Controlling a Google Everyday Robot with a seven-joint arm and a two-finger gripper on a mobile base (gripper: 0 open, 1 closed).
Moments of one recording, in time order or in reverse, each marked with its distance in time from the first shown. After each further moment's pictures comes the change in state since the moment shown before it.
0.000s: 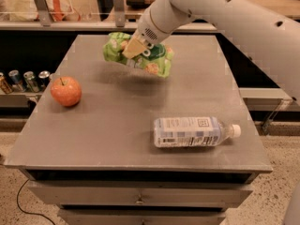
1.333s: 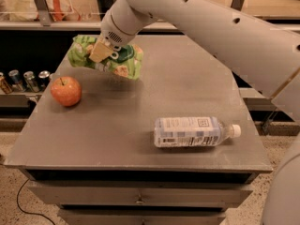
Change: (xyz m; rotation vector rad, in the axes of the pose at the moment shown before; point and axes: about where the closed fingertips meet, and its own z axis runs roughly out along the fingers) arm -0.069 0.060 0.037 -0.070 -0.039 -0.110
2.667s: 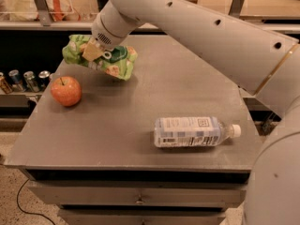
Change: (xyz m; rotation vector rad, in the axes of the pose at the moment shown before) arm -0.012 0.001 0.024 0.007 0.002 0.065
